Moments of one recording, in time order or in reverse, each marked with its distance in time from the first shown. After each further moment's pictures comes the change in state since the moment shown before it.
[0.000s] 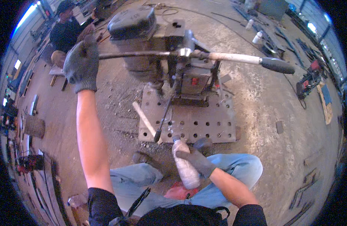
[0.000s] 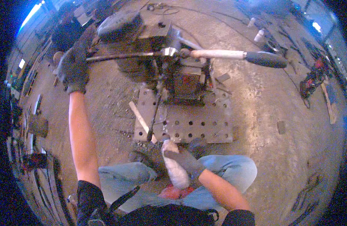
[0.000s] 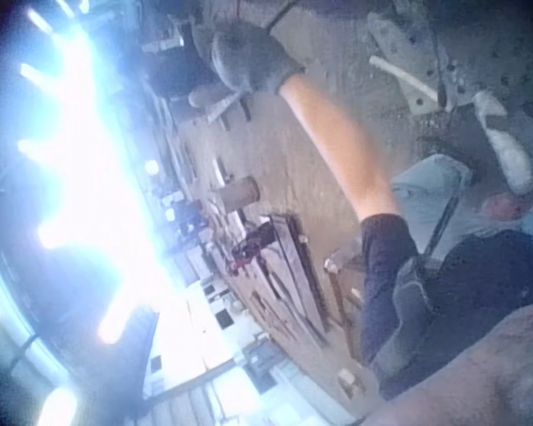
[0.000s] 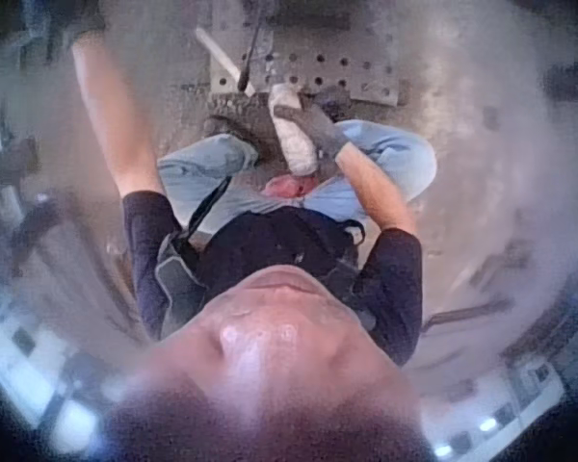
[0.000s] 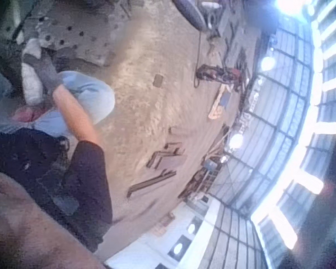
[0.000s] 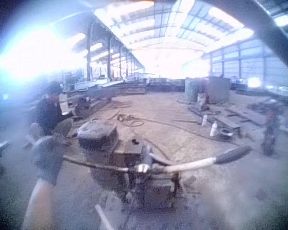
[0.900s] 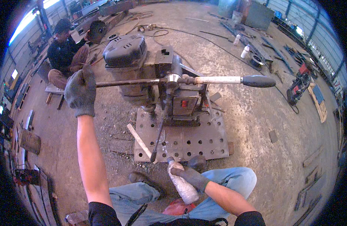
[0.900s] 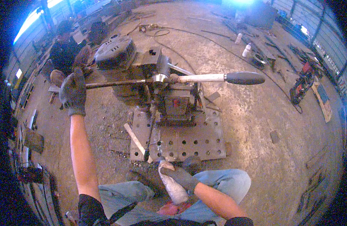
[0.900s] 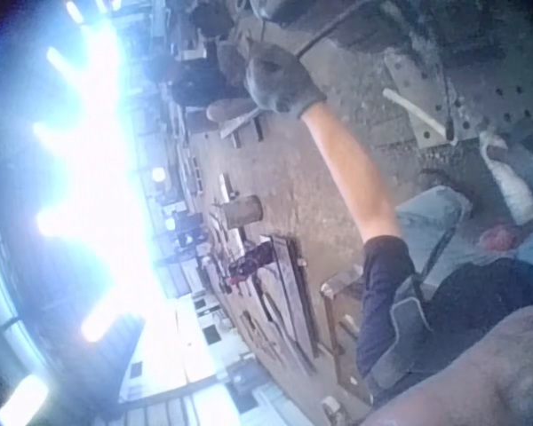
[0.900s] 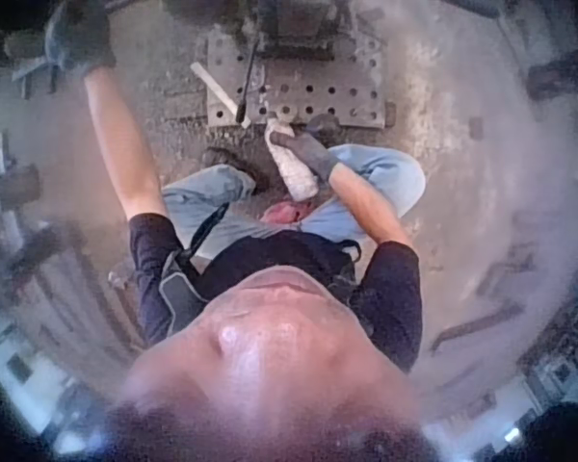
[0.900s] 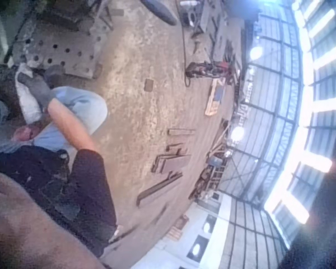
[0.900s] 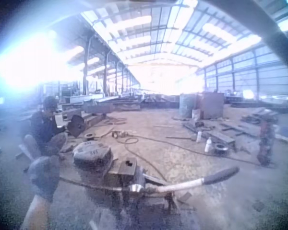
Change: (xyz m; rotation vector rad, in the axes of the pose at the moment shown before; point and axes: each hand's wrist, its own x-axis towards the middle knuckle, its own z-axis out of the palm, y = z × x) left_hand -0.002 0.009 -0.012 -0.070 0.042 0.044; right_hand 0.018 0.027 -0.013 -0.231 0.003 0.123
